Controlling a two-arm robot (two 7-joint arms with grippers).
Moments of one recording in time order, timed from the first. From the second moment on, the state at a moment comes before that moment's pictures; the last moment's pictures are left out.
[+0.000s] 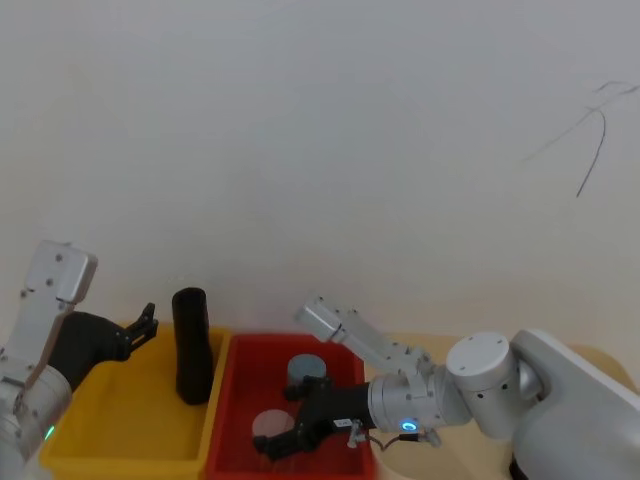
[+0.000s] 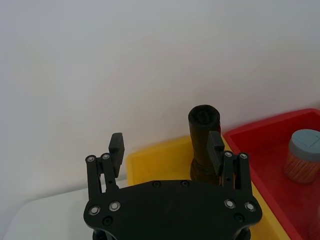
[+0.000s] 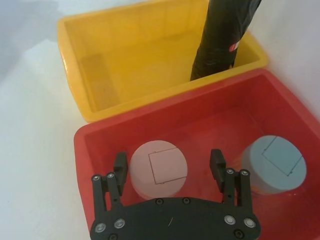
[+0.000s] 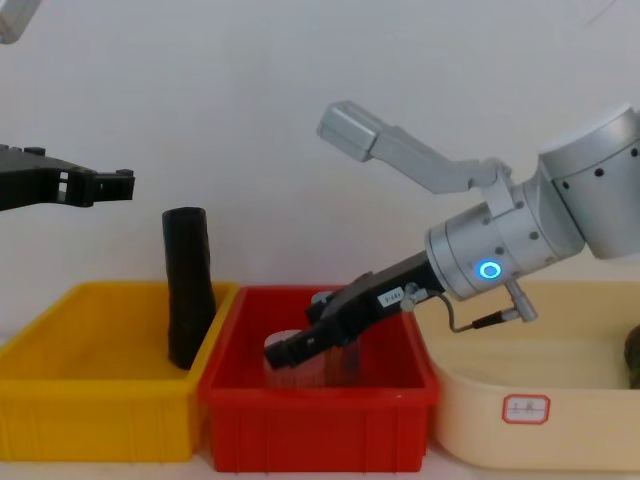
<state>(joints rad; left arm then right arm) -0.34 0.39 0.29 -1.61 -0.24 0.28 0.04 0.95 0.12 -0.79 -0.70 0.22 0.23 0.82</state>
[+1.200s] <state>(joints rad) -0.34 0.39 0.29 -1.61 -0.24 0.28 0.04 0.97 0.07 -0.78 -0.60 0.20 0.18 0.84</state>
